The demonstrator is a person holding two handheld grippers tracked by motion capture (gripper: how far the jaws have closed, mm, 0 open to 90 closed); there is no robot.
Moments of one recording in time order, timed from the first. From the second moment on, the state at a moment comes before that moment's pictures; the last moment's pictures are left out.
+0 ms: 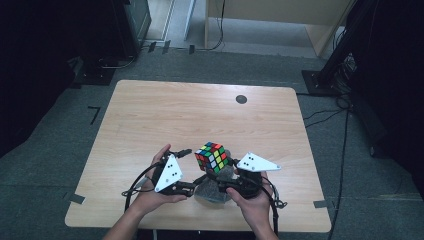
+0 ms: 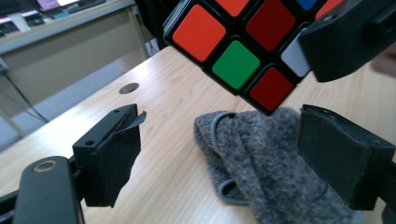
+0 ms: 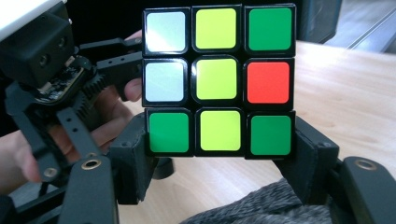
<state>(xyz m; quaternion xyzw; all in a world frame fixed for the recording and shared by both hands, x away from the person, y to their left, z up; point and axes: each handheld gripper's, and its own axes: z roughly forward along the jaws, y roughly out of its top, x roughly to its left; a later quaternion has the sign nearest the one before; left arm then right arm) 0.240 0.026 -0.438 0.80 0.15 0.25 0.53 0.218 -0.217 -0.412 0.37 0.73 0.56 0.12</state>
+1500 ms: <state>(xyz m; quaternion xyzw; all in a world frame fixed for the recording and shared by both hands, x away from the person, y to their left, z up) 0.249 0.039 -0.444 0.79 0.18 0.28 0.51 0.232 -0.243 -0.433 0.41 0.72 0.53 0.18</state>
